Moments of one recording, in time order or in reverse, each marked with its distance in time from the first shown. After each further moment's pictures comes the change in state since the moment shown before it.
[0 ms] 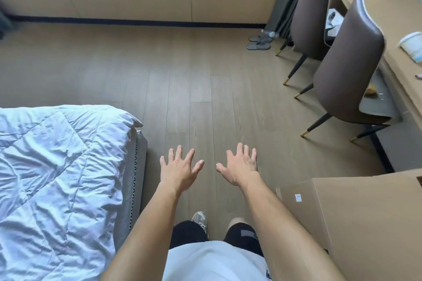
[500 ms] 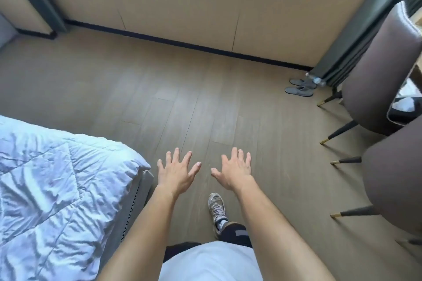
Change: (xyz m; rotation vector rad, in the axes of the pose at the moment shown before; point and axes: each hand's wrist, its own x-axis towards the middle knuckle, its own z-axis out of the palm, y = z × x) left_hand 0.275 -0.031 -0.149 -0.190 0.054 -0.258; right_hand 0.306 -0.070 -0.175 -0.137 -0.012 -0.258
